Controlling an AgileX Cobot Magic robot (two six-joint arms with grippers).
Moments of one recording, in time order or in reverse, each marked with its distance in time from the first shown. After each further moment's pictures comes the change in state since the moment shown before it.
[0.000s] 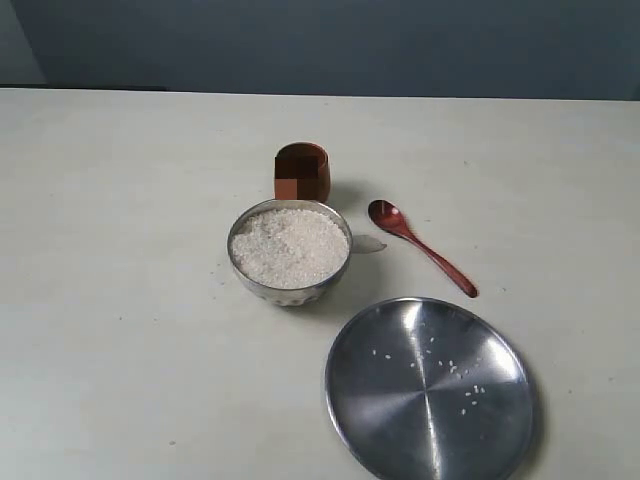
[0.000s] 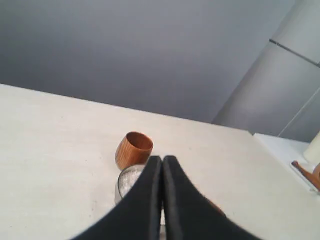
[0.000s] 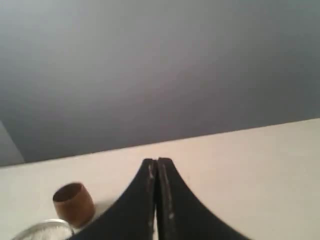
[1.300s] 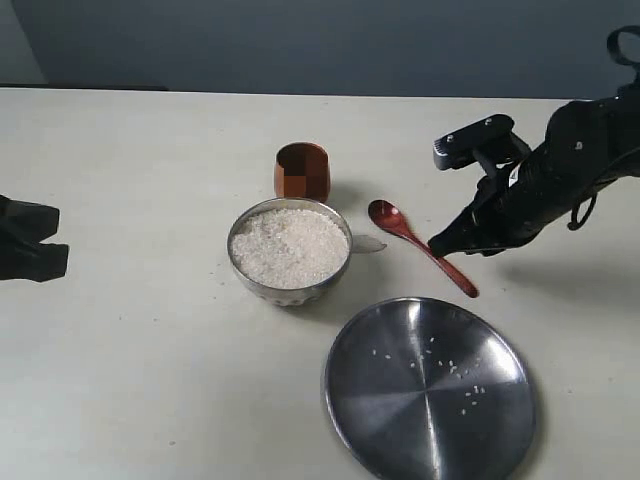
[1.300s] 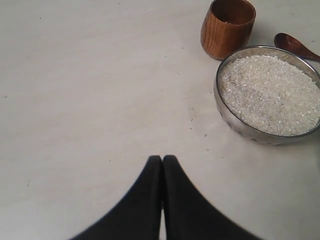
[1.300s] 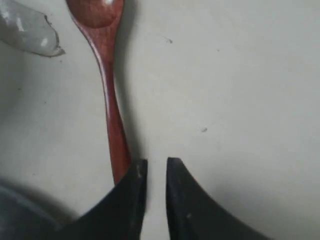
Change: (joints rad) left arm 0.000 0.719 -0.108 0.195 -0.056 0.267; right arm 0.177 1.536 -0.521 0.036 0.061 -0.481
